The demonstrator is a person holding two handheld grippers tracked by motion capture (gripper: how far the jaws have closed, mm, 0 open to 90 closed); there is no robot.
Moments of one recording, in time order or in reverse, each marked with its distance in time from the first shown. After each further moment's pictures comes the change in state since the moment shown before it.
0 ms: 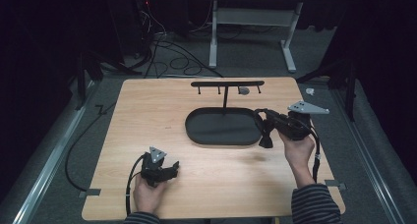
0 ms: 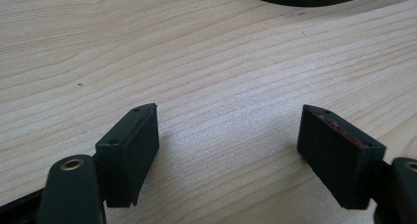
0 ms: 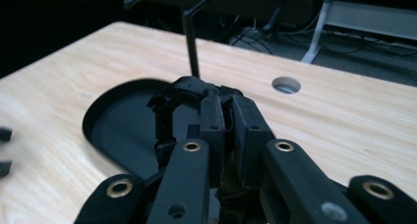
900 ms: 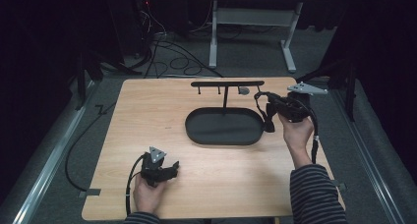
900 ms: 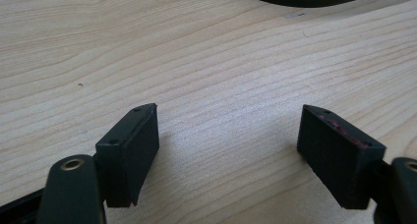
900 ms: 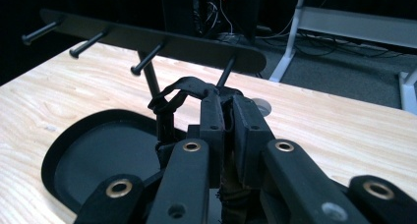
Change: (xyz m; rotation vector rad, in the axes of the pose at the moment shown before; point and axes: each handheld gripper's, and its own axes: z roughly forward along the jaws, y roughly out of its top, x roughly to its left) left arm 0.000 0.000 0.000 -0.001 -0.001 -0.003; right arm -0.016 0.040 0.020 0.004 -0.087 0.016
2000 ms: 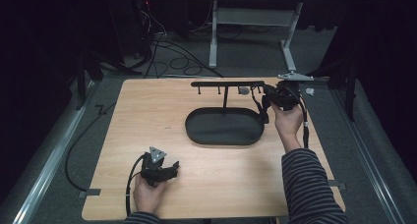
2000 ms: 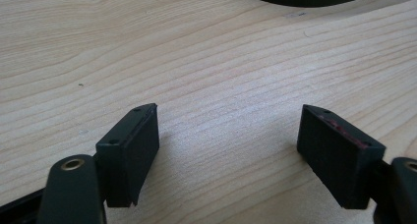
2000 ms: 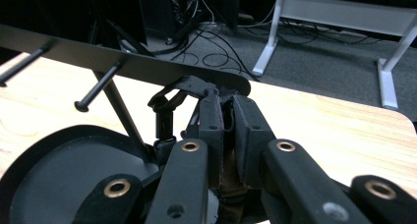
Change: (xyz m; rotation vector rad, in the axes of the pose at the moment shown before) left arm 0.000 0.000 0.000 0.001 0.003 0.004; right arm -0.005 0.018 0.042 0.054 -0.079 0.012
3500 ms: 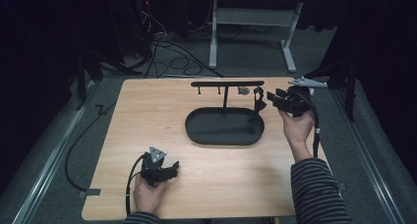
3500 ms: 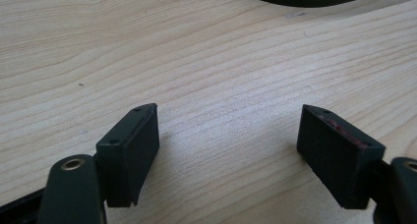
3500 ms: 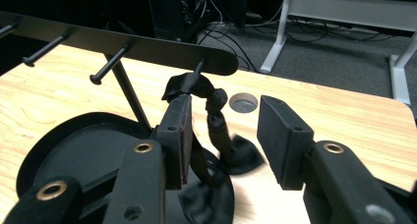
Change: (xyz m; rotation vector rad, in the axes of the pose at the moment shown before) left arm 0.000 0.000 0.000 0.000 0.000 -0.001; right arm -0.014 -0.013 -0.029 -0.013 0.050 0.023
